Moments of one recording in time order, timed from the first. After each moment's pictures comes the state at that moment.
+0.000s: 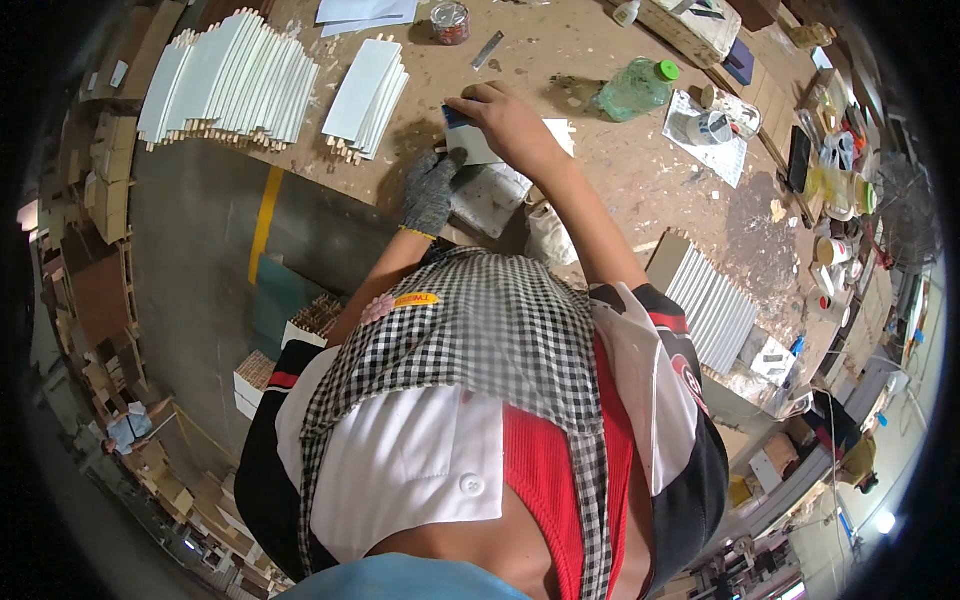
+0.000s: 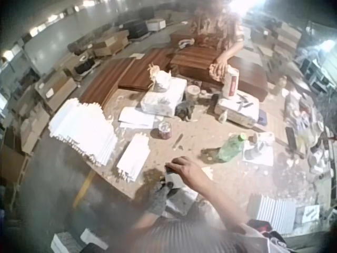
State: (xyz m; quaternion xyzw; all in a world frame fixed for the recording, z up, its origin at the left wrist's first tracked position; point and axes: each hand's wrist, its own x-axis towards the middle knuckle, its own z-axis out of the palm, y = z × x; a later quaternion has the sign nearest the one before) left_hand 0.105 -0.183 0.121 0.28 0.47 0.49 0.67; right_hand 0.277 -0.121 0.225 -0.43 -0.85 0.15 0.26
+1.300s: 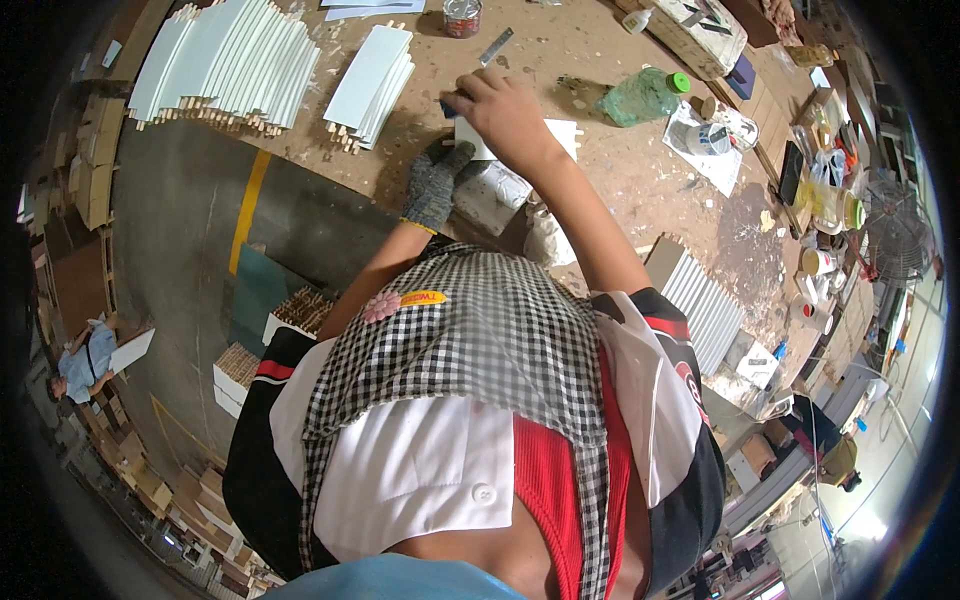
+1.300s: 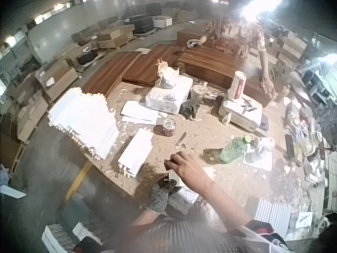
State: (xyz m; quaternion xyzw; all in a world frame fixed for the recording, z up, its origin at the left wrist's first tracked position) left_hand 0.120 -0.182 0.128 0.14 0.44 0.53 0.72; right_hand 0.263 -0.115 0.228 -0.40 -0.91 -0.03 0.13
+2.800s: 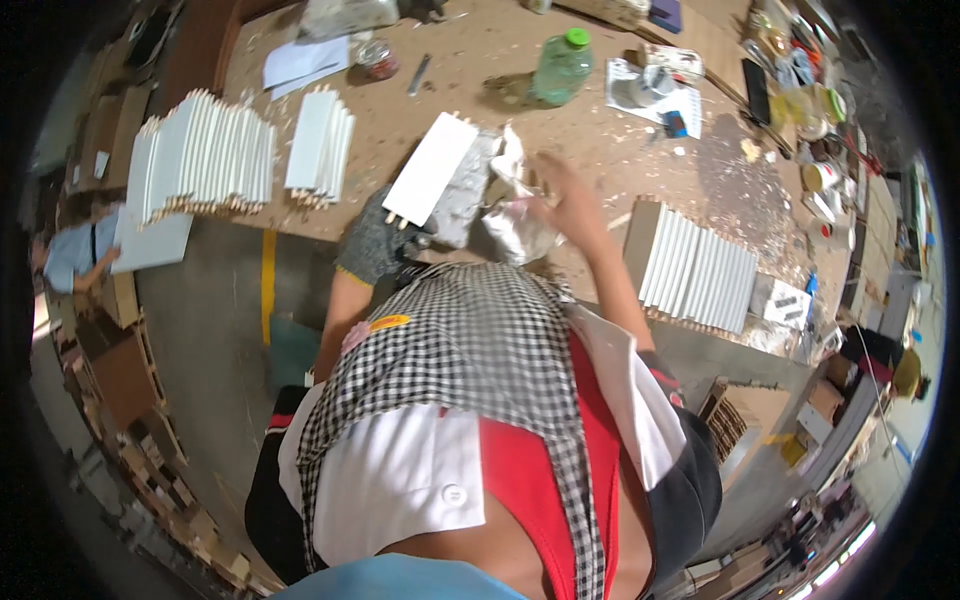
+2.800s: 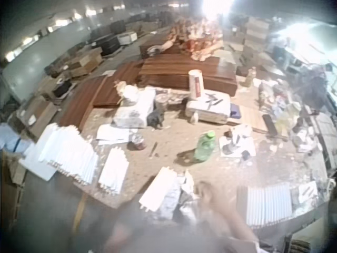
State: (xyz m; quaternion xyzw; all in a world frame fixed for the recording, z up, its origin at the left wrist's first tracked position) left_hand 0.126 -0.177 0.182 0.28 0.33 0.32 0.84; right_hand 0.410 -0.267 0.177 -0.65 -0.63 0.28 0.33
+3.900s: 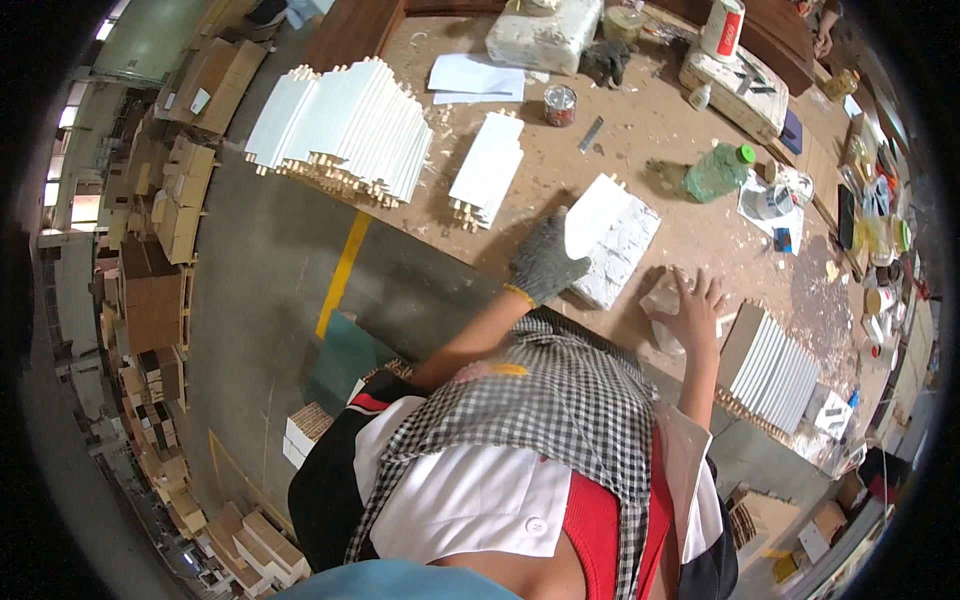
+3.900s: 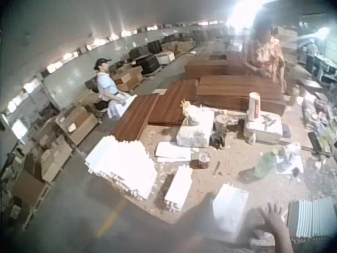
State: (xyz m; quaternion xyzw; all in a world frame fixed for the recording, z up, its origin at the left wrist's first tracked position) left_hand 0.151 -0.174 0.167 0.75 0.57 0.07 0.34; right_hand 0.418 -0.285 0.194 -0.76 -0.63 0.17 -0.05
